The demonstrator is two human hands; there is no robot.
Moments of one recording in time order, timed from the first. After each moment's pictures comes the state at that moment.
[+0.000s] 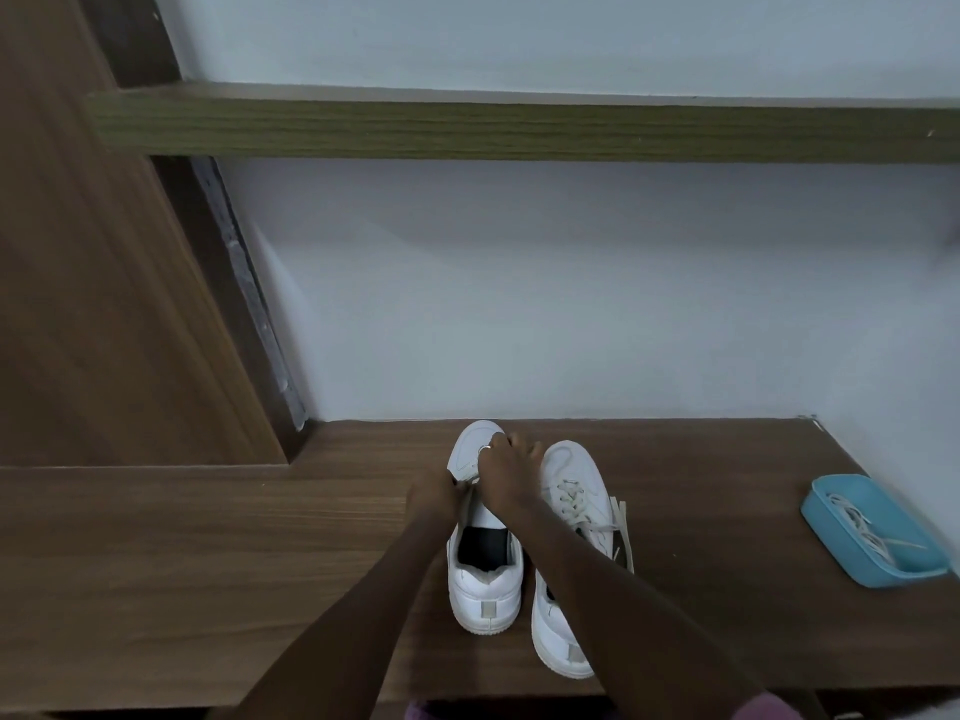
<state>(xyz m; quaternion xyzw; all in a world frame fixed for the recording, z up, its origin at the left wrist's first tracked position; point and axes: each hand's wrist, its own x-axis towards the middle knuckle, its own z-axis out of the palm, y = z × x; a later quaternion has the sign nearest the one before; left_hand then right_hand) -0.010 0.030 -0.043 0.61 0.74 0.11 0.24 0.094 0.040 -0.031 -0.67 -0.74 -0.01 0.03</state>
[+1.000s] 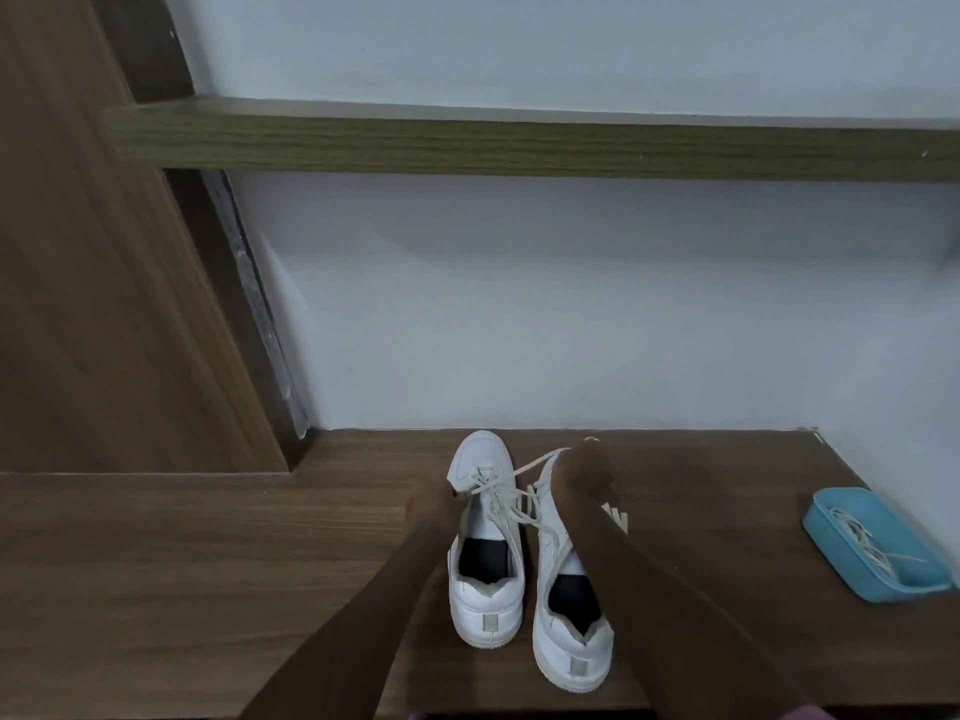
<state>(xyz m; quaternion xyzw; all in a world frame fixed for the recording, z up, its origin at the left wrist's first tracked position) -0.011 0.021 -0.036 0.58 0.75 0.14 0.29 0.150 0.045 -0.011 -0.85 -0.38 0.22 0.29</state>
